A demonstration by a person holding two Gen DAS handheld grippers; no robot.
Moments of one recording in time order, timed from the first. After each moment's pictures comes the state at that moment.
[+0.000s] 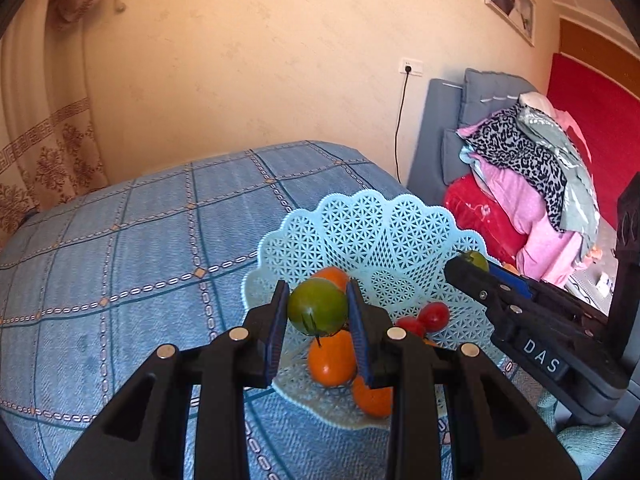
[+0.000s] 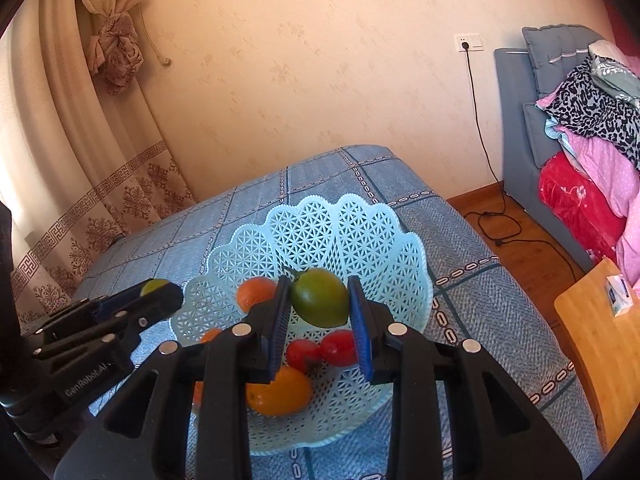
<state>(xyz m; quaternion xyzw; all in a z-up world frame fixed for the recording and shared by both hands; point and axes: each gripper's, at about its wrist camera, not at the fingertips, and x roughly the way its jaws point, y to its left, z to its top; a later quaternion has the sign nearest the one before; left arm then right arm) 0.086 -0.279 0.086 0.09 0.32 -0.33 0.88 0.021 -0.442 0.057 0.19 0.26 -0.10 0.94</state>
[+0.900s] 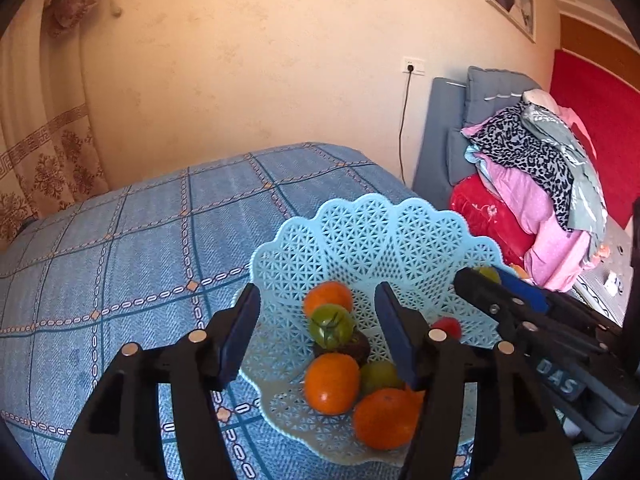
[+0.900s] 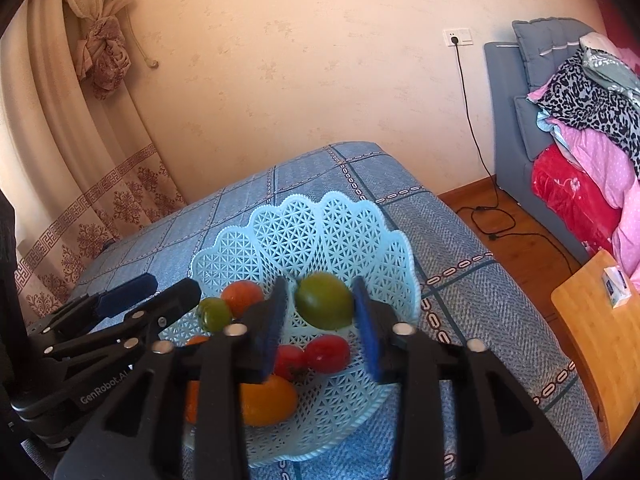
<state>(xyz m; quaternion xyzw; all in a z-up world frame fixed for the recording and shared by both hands) 0.100 -0.292 0.076 0.10 0.32 -0.32 0.89 0.022 -0.451 0.051 0.21 0.25 -0.12 0.94</state>
